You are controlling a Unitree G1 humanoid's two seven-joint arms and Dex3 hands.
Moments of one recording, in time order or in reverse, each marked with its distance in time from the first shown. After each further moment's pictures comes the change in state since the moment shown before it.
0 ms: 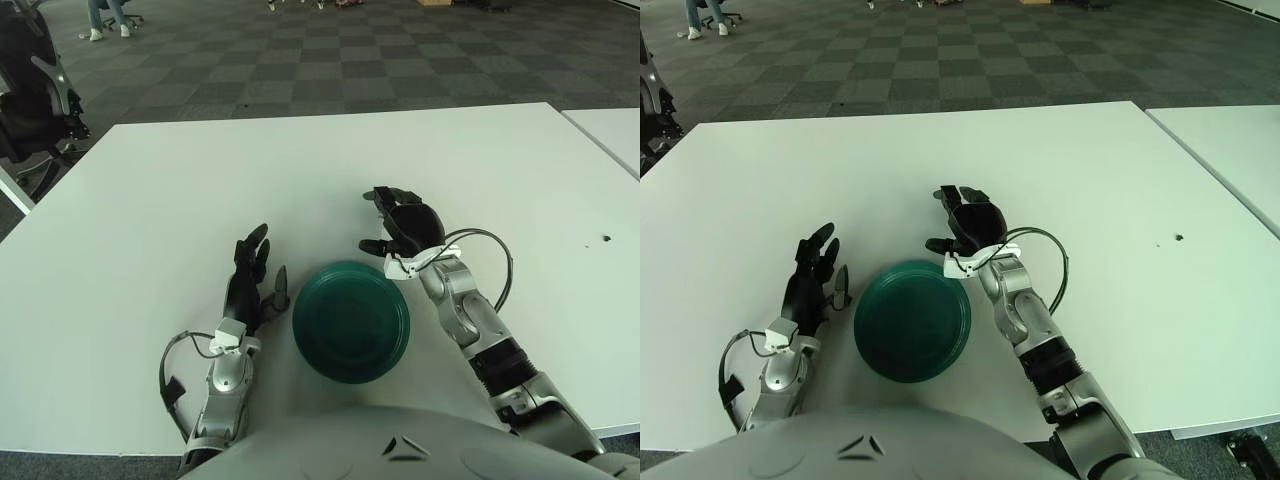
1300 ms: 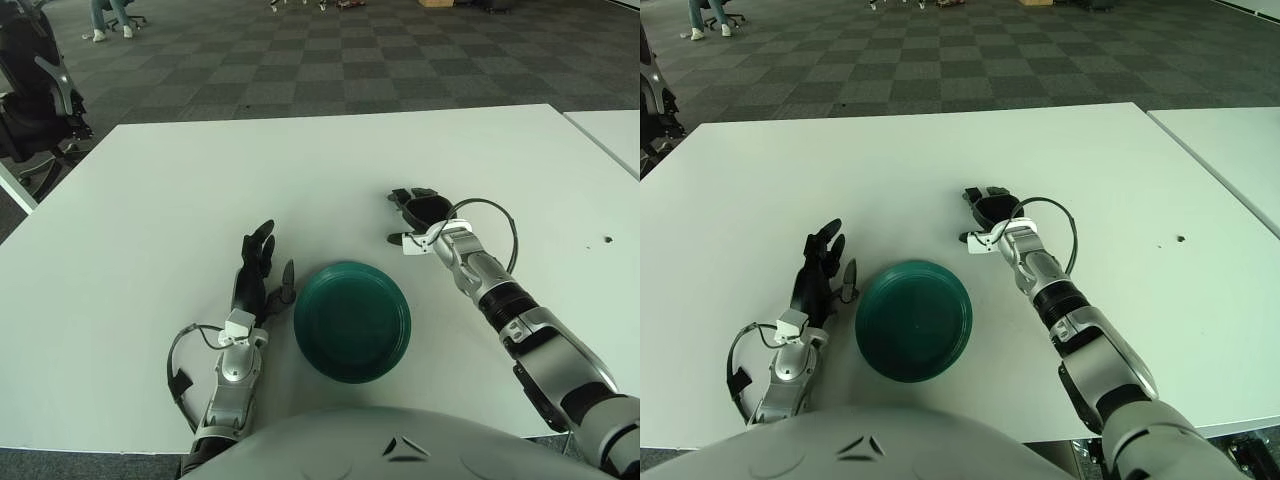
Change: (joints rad) left arm -0.050 -0.029 0.005 0.039 0.038 0.022 0.023; right arm -0.323 -0.112 0.104 0.502 0.042 -0.016 0.020
